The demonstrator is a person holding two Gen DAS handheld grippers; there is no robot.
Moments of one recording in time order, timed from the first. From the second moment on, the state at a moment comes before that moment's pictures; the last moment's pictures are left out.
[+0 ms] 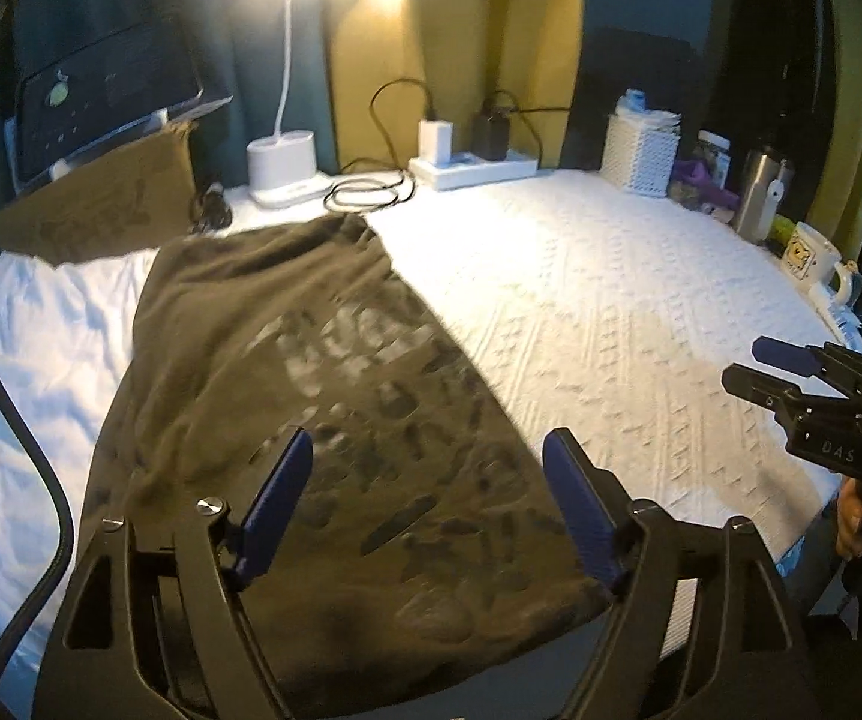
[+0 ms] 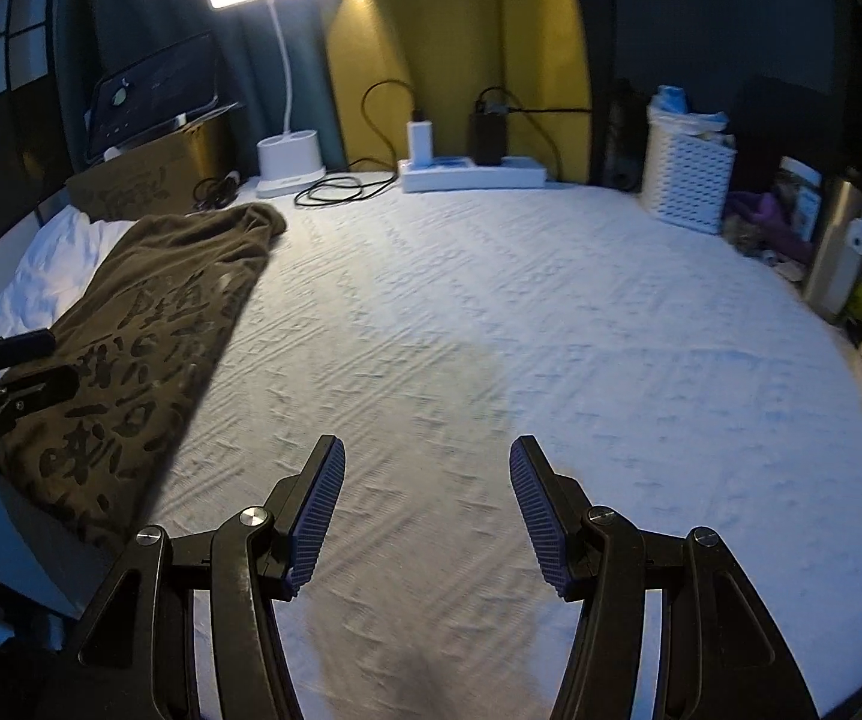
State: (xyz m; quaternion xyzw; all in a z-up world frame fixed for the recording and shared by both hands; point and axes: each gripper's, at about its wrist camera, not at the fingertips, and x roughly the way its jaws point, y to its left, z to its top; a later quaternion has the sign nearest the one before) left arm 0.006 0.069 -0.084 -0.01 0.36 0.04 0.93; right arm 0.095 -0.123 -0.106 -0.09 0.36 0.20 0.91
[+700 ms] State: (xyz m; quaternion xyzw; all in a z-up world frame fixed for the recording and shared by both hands) left arm -0.019 0.035 -0.019 0.00 0.25 0.03 0.97; right arm 0.058 -0.167 -0.028 -0.08 0.27 0.17 0.94
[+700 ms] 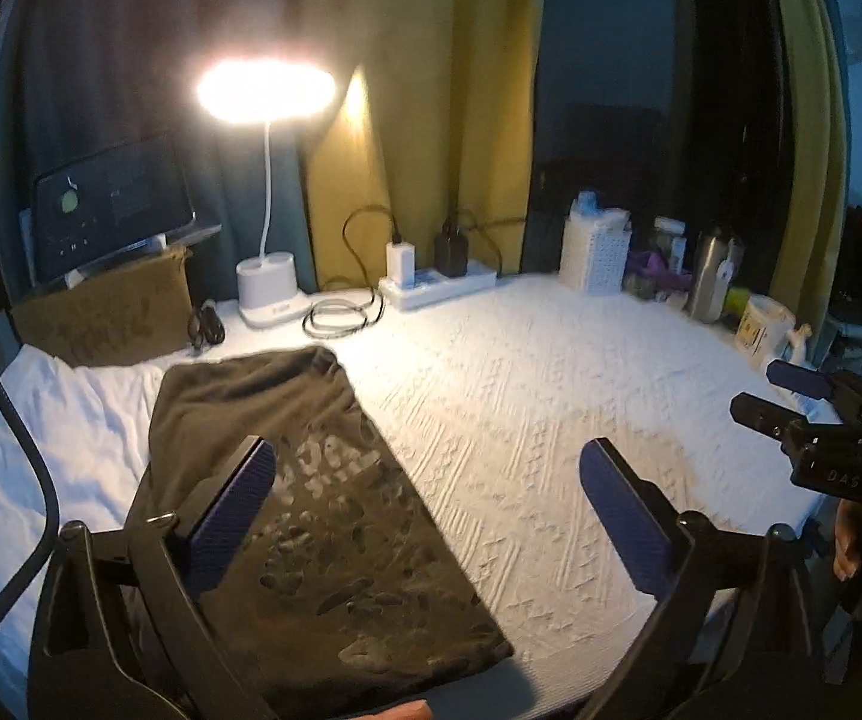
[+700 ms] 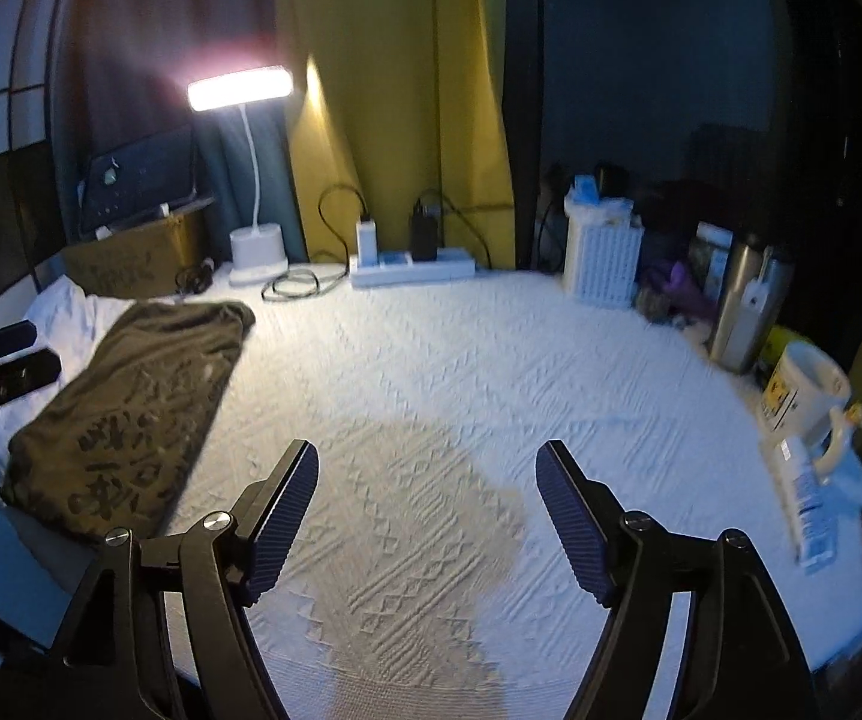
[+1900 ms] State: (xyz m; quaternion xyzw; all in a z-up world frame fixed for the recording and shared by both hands) left arm -0.096 0.046 0.069 0.01 0.10 0.09 0.99; right arm -0.020 -0.150 0.101 -0.08 0.11 0.19 0.97
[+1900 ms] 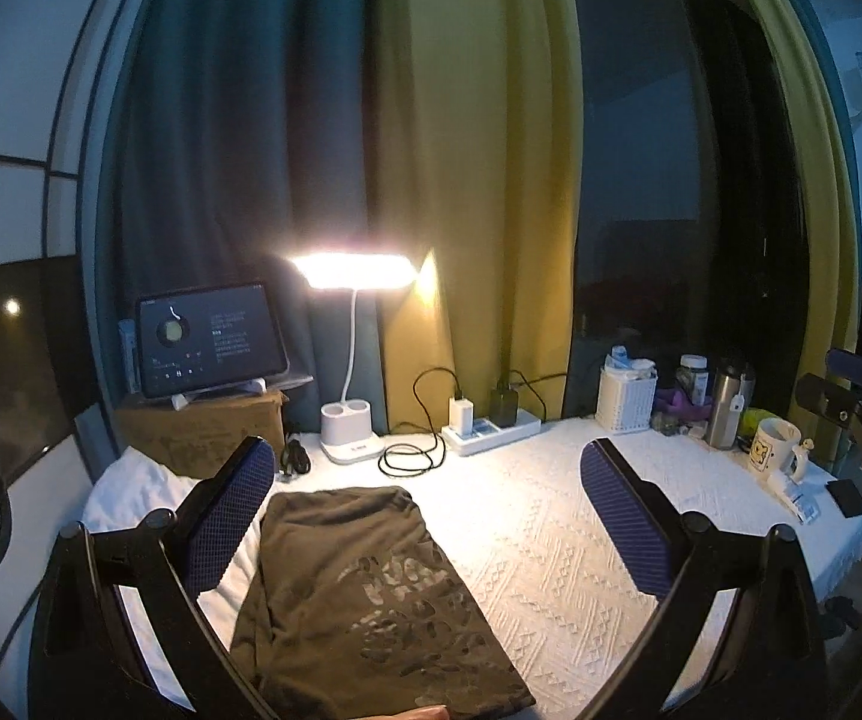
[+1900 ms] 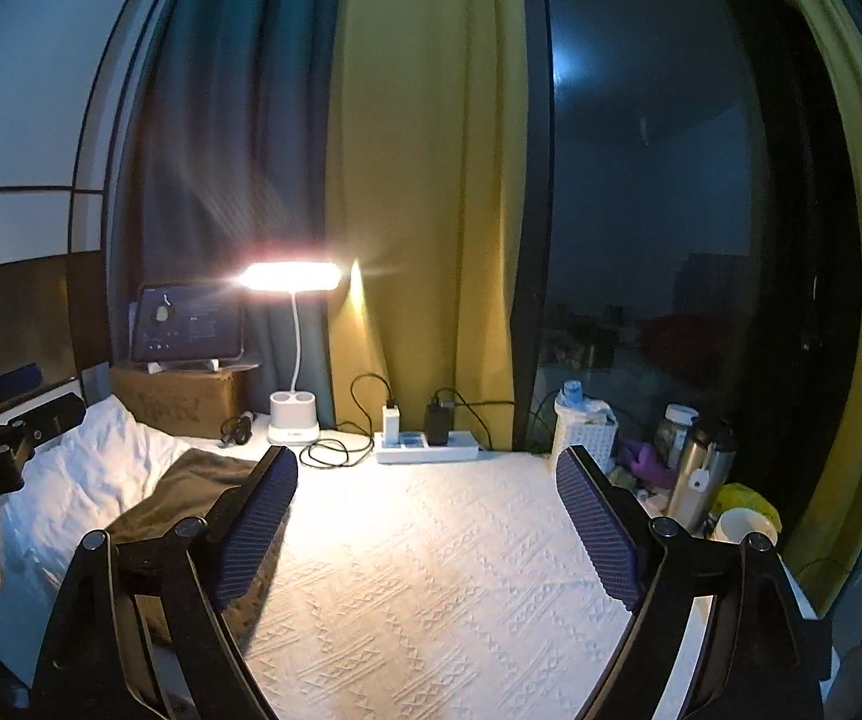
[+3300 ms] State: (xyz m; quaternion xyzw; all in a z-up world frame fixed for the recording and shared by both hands) left arm -0.100 0.065 0.058 -0.01 0.11 0.10 0.99; right arm -0.009 -0.117 0.086 -0.09 0.14 0.20 0.96
